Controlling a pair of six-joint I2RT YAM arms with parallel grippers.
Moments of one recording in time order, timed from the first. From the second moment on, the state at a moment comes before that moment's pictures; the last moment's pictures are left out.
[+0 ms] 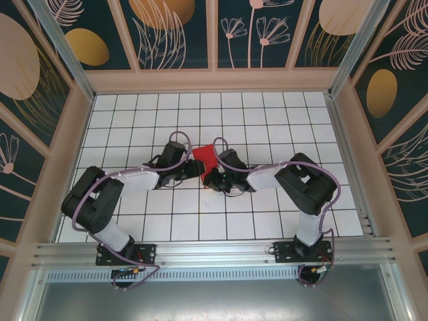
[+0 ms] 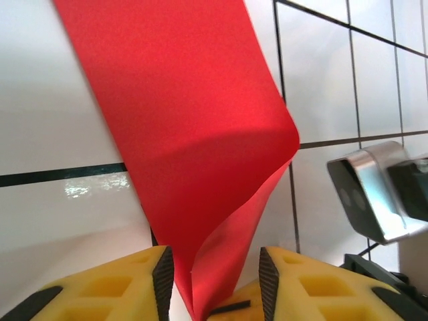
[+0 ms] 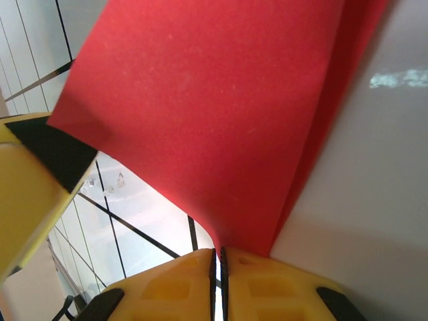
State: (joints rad) left arm -0.56 1.61 0.72 0.11 0.28 -0.74; right arm 0.80 1.85 0.82 0.21 -0.39 1.09
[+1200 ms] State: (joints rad) left arm -0.56 1.74 0.71 0.20 0.29 -0.76; right arm 0.80 1.85 0.82 0.21 -0.40 1.09
